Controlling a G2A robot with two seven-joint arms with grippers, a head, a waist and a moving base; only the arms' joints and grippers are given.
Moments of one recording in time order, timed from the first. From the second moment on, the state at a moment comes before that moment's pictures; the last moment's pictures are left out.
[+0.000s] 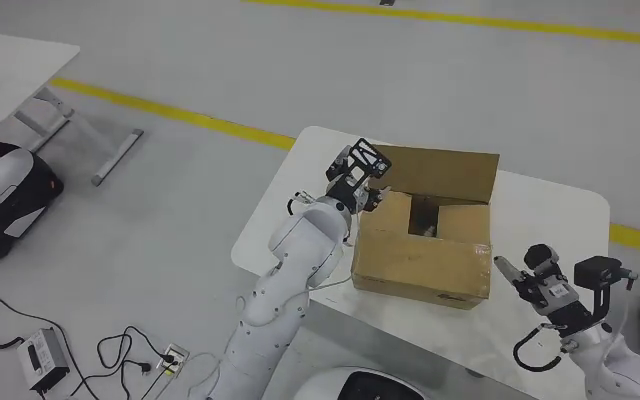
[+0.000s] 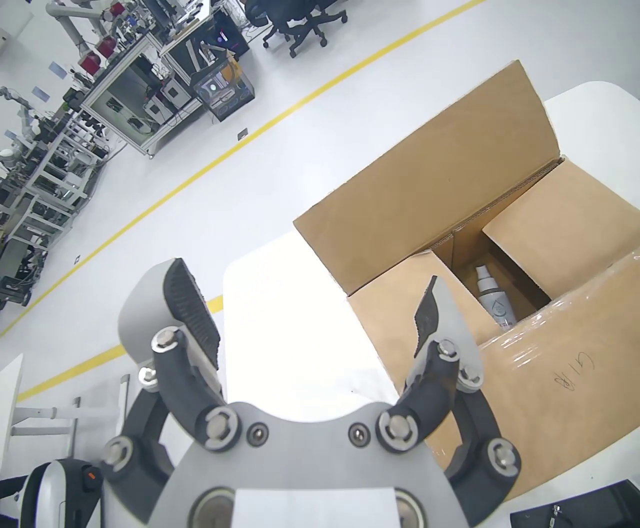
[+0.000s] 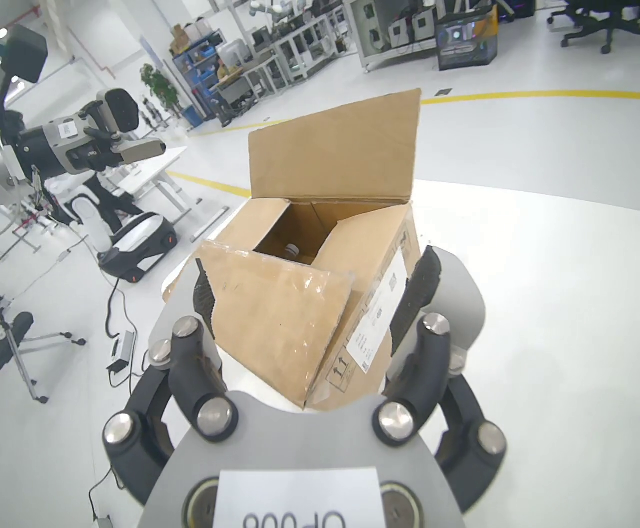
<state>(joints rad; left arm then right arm) 1.09 -1.51 -1.34 -1.86 1.83 -0.26 -0.69 -1.33 -1.25 1.56 -1.63 -0.77 -0.59 0.36</state>
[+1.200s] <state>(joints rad) 1.10 -1.51 -1.34 -1.86 1.83 -0.26 -0.69 -0.93 -1.21 1.43 -1.32 -0.70 -0.75 0.78</state>
